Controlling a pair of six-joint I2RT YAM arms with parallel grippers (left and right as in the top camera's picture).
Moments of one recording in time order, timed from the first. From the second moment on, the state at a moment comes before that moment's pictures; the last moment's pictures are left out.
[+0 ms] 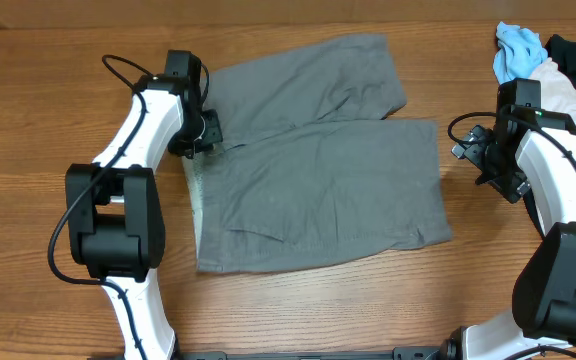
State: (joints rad) left arm -0.09 2.12 1.62 -0.92 0.03 -0.34; right arm -0.18 1.75 1.30 -0.94 0.15 0.64
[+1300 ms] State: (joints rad) left arm -0.11 2.15 1.91 -1.07 0.00 -0.35; right arm -0.18 1.75 1.30 -0.94 0.15 0.64
